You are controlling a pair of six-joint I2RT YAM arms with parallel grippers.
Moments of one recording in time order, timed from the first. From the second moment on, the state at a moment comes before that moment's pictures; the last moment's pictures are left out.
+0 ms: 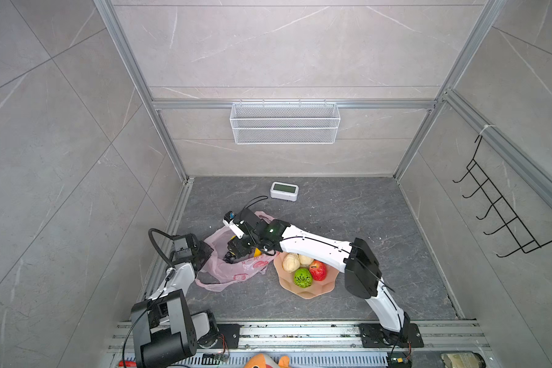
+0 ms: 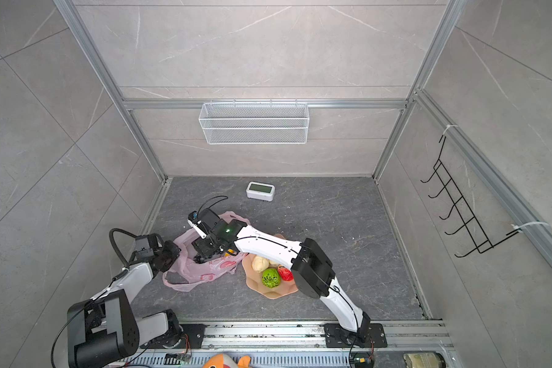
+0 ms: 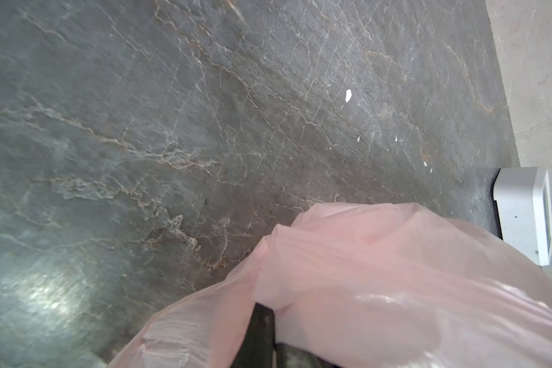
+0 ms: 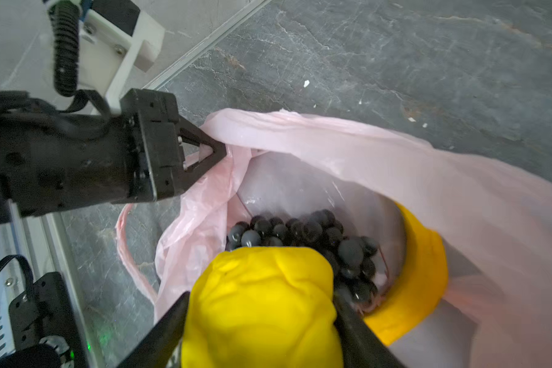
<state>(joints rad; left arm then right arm) 0.28 1.22 0.47 -0.15 0.19 -0.67 1.07 2.16 1.93 -0.56 -0.03 0.19</state>
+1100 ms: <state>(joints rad) 0.27 1.20 0.46 -0.14 0.19 -0.67 1.08 1.73 1.43 -0.77 0.64 0.32</state>
